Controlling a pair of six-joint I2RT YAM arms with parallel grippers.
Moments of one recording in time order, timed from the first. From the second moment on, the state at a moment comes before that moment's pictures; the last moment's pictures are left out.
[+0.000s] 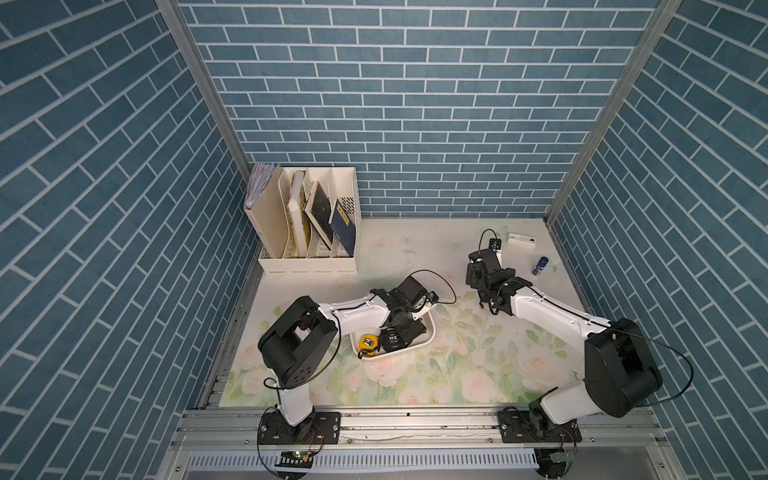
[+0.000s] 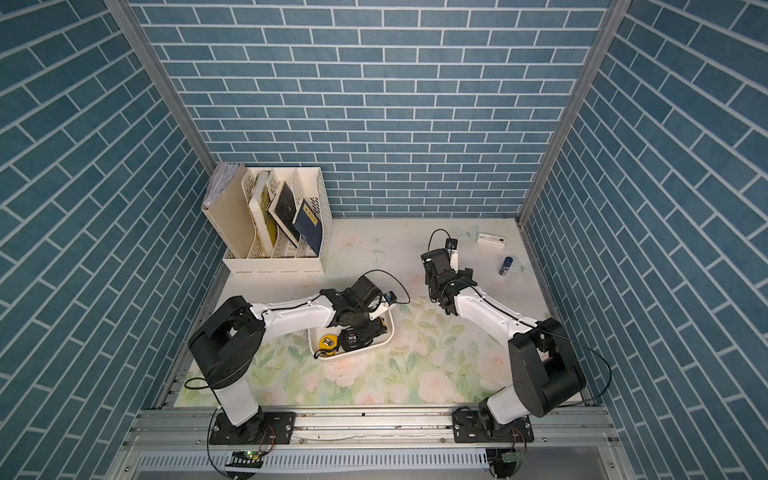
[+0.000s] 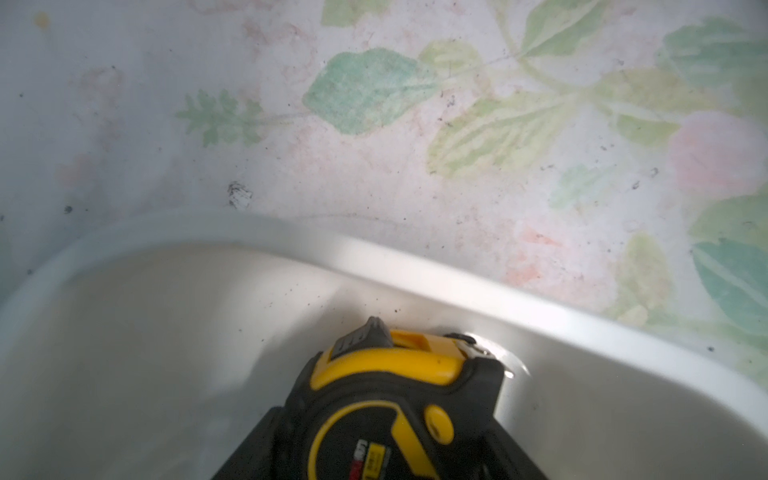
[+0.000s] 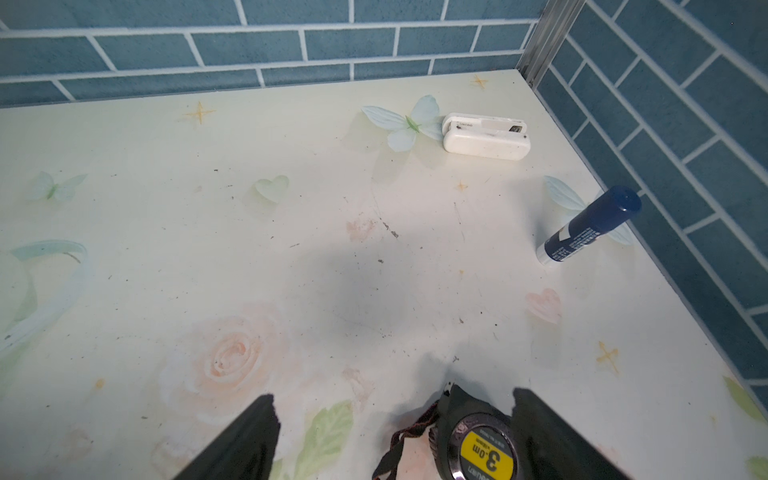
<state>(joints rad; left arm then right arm) -0.82 1.79 1.08 -0.43 0.05 0.19 0.53 1.50 0.96 -0.26 0.60 0.42</state>
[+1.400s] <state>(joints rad) -0.73 1.47 1.20 -0.39 0.18 -0.39 0.53 0.98 0.49 0.15 0.02 0.37</state>
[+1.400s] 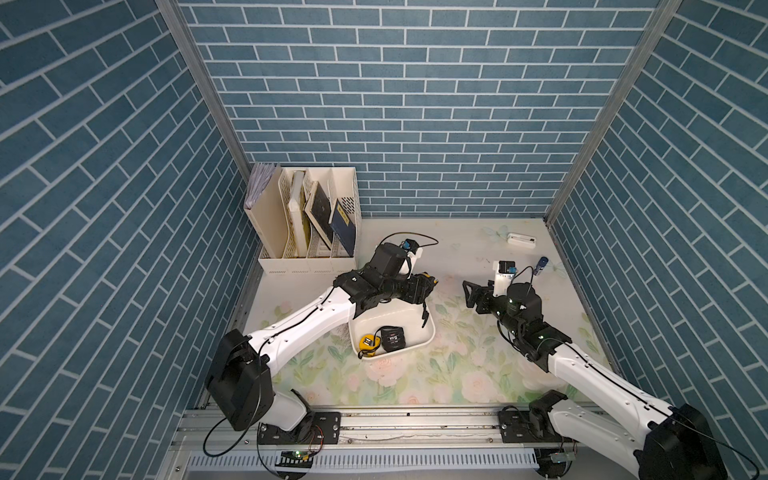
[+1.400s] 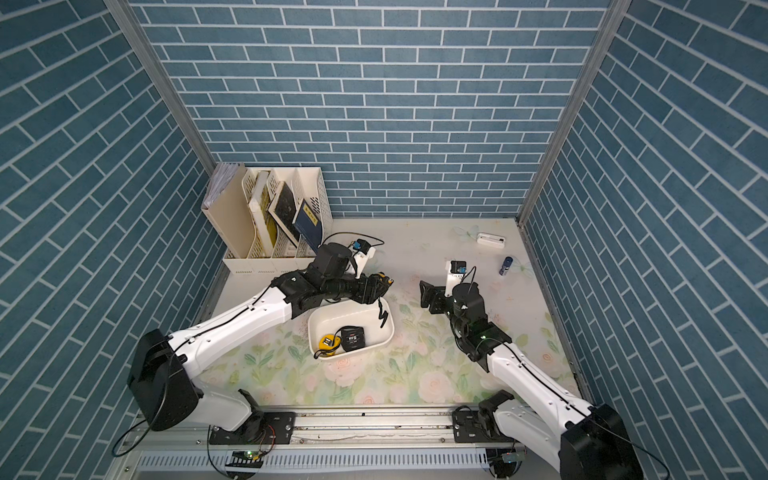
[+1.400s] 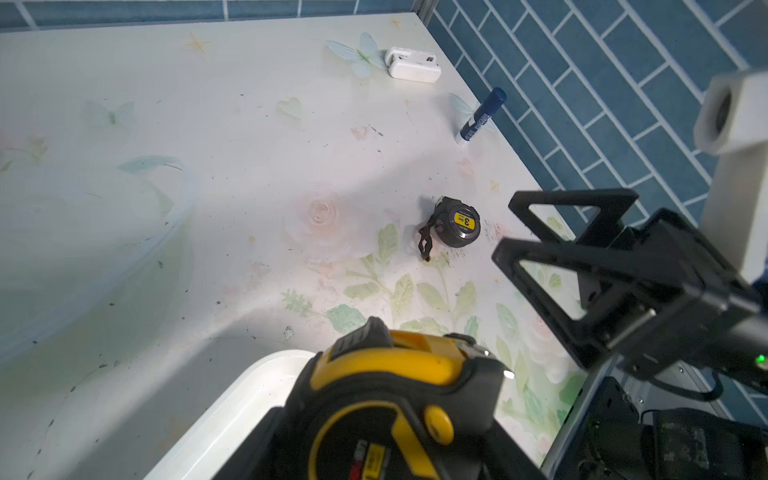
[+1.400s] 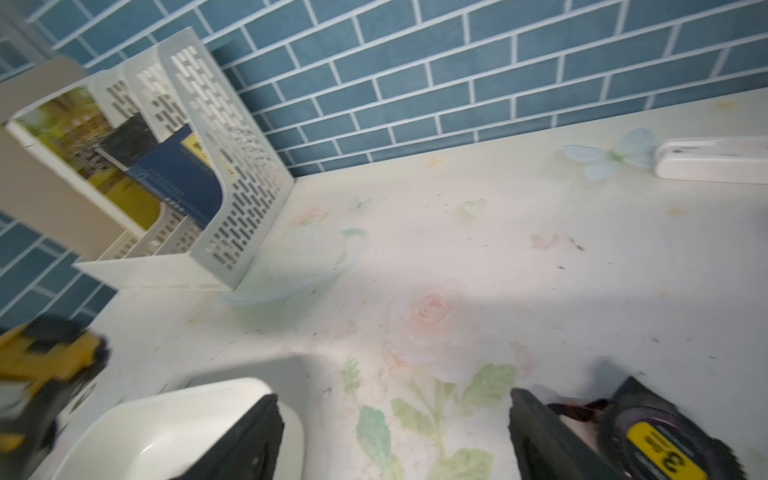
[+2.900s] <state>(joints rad) -0.73 1.45 0.93 0.29 0.12 -1.25 0.77 1.19 0.47 0.70 0.04 0.36</state>
